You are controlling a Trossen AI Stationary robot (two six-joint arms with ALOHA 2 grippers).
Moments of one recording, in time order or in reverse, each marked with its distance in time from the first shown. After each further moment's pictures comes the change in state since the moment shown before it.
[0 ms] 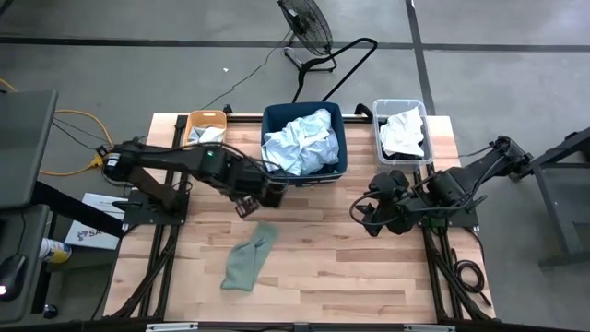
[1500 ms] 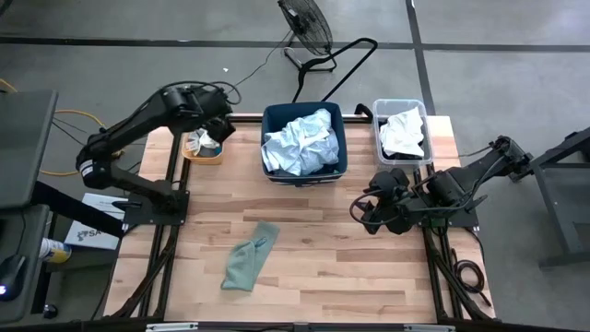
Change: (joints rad) left arm 0.696 -0.266 -0.185 0.011 -0.504 0.131; right arm 0.000 0.000 0.000 0.000 0.048 0.011
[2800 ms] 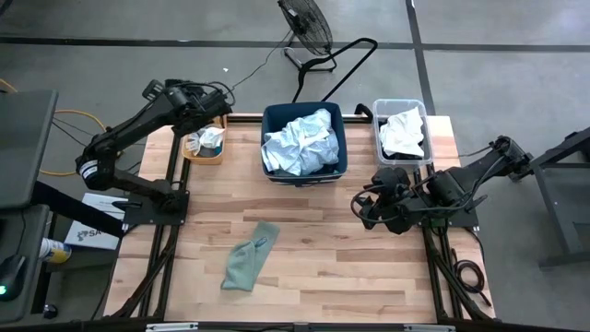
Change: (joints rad) left arm 0.109 -0.003 -0.125 0.000 -0.453 0.194; right arm -0.001 0.000 0.000 0.000 0.070 0.105
